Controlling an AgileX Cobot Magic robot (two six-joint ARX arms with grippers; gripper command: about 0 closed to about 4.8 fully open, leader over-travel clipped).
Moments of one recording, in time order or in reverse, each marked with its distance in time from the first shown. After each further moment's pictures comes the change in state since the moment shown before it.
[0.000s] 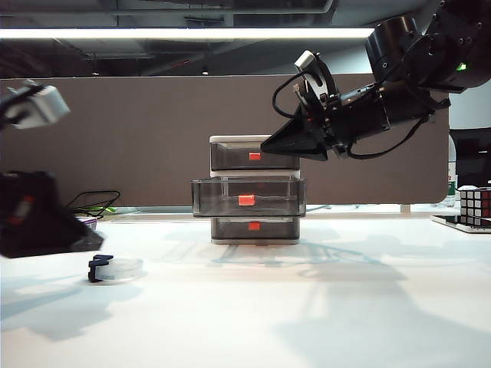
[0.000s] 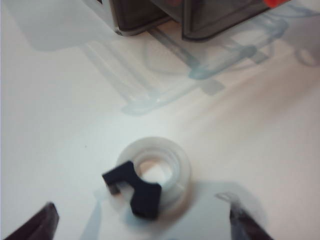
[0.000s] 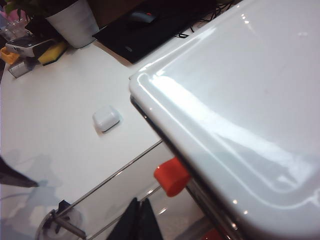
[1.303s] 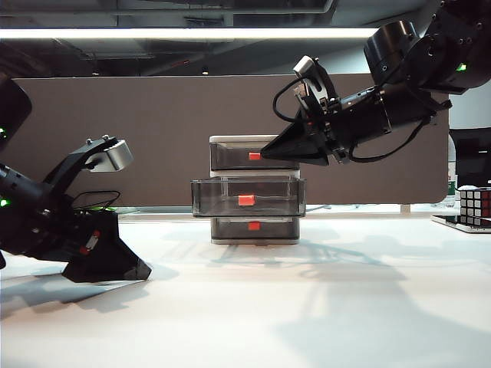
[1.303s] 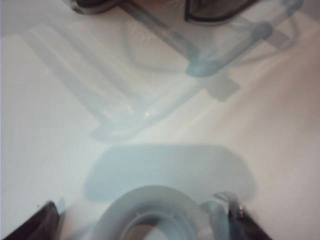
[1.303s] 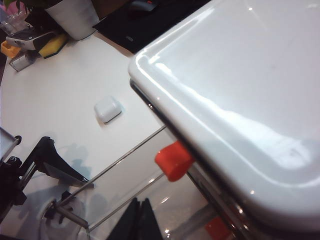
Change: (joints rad) left arm 0.000 0.427 0.239 0.027 0.097 0.080; right arm 0.000 0.000 -0.002 -0.041 -0.007 -0.011
